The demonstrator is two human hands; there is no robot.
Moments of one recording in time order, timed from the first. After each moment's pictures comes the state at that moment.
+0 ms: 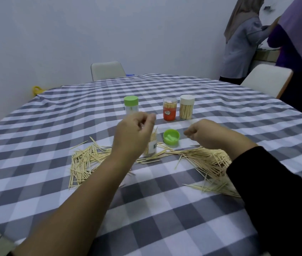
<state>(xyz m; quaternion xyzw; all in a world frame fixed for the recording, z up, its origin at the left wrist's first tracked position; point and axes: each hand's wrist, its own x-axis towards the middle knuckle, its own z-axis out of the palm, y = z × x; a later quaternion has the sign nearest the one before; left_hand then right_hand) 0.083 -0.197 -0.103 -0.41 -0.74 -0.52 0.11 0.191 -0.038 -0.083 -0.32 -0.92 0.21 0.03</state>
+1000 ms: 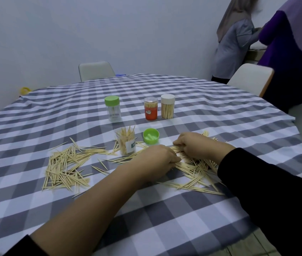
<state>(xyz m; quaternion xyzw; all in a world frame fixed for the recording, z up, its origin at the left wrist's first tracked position) 0.126 -0.126 -0.143 -0.71 -0.71 -0.03 0.01 0.214 0.007 -0.124 -0.21 -0.97 0.09 -0.05</state>
